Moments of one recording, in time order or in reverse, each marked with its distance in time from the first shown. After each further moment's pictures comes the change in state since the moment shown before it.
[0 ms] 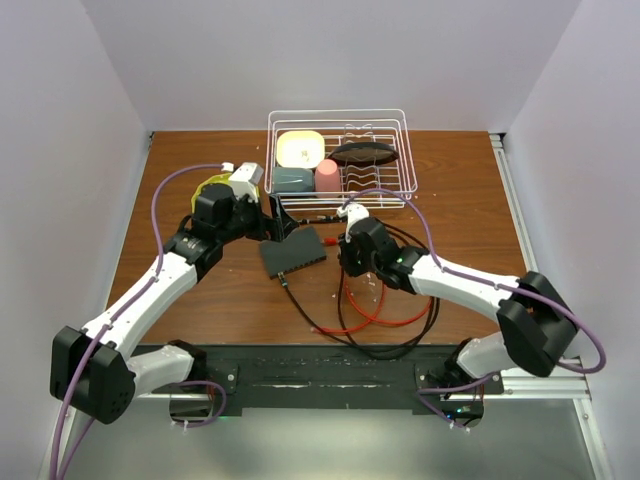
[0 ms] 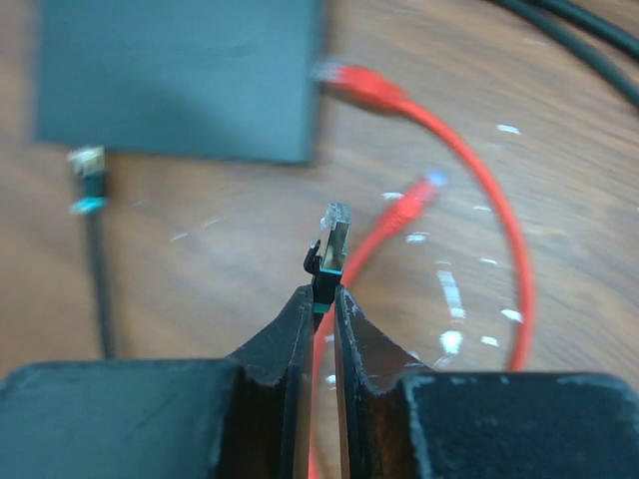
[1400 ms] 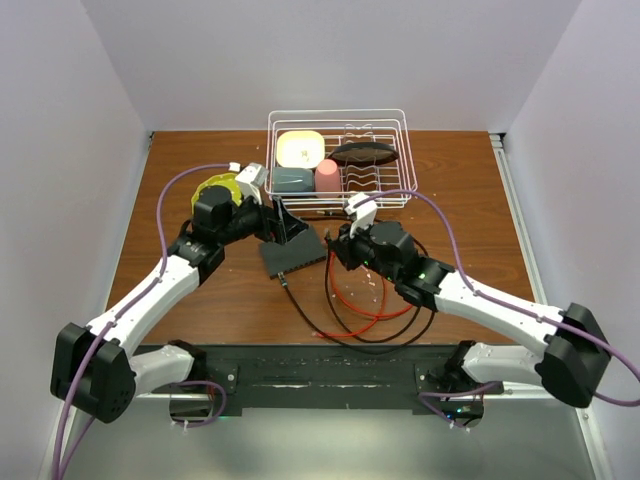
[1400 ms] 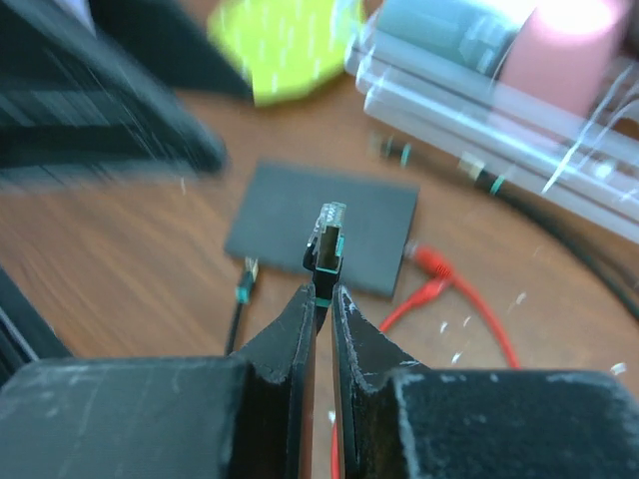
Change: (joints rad) left arm 0.000 0.013 -0.056 0.198 0.192 -0.027; right arm 0.076 -0.285 -0.055 0.233 -0.022 -0.097
